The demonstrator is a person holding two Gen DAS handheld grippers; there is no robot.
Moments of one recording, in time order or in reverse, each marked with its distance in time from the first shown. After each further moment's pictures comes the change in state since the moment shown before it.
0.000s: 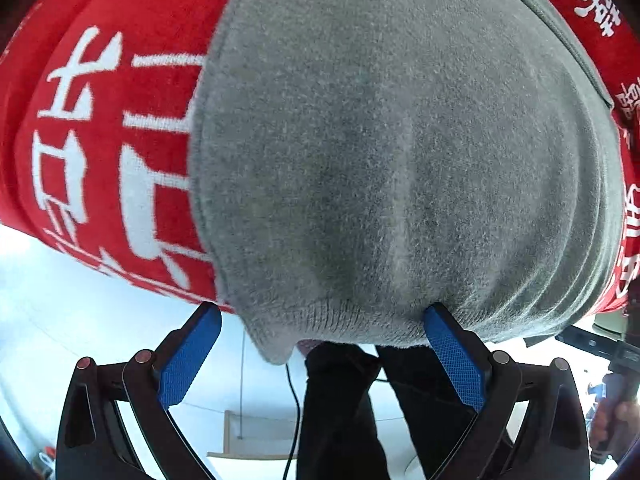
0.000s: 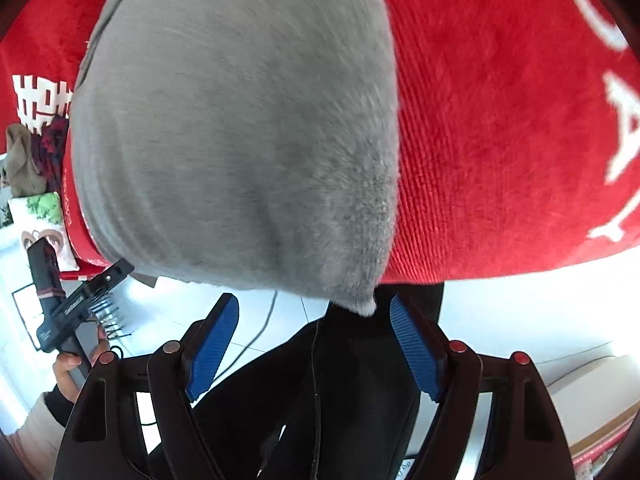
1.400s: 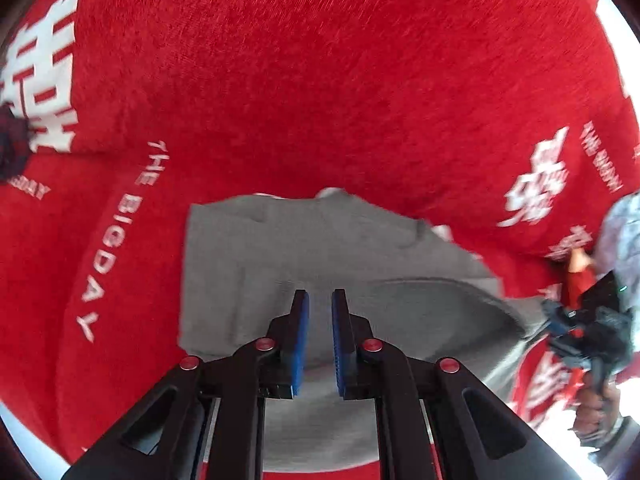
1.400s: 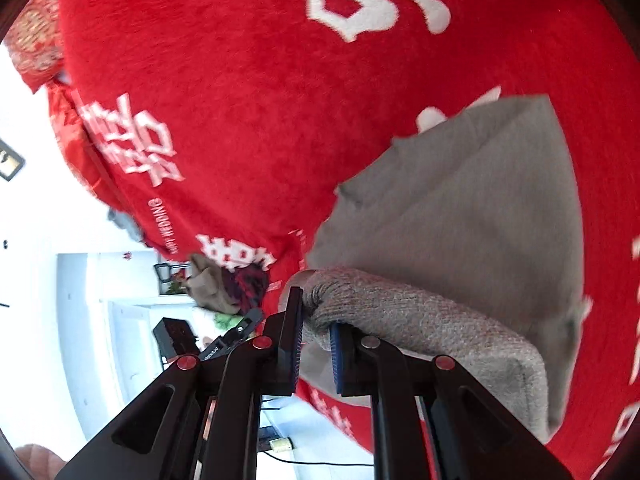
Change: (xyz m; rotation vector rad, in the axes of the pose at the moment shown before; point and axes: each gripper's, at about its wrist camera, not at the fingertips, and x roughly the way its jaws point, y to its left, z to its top) left arm -0.174 -0.084 0.284 0.074 -0.421 -0.114; right arm -0.186 0.095 0.273 -0.007 -0.324 0.618
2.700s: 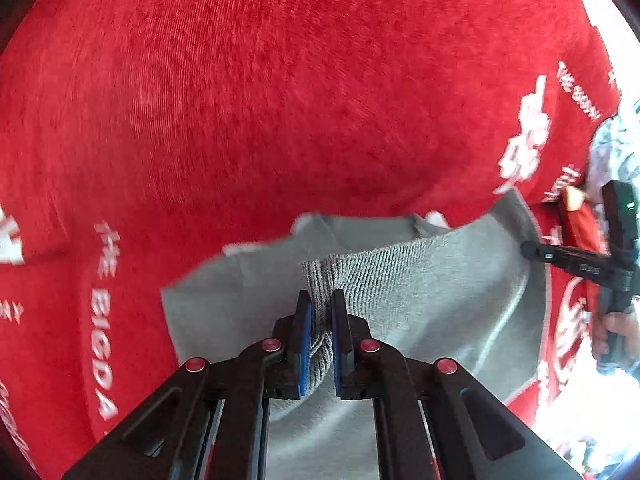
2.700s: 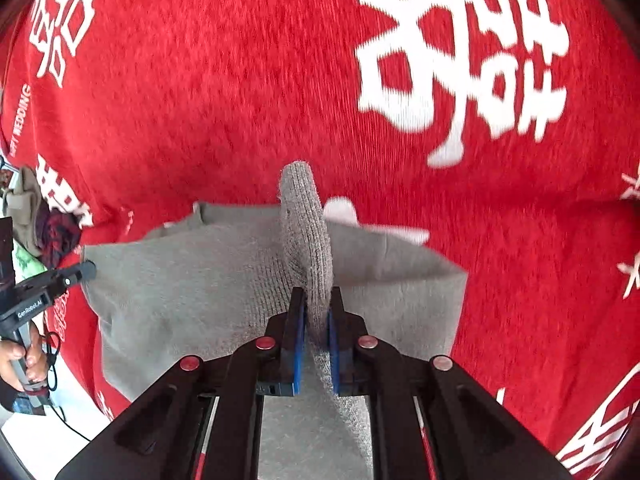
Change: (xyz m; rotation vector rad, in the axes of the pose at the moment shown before) left arm 0.041 -0.012 0.068 0.279 0.048 -0.081; right arm 0.036 0.061 0.041 -0.480 -0.067 -0.718
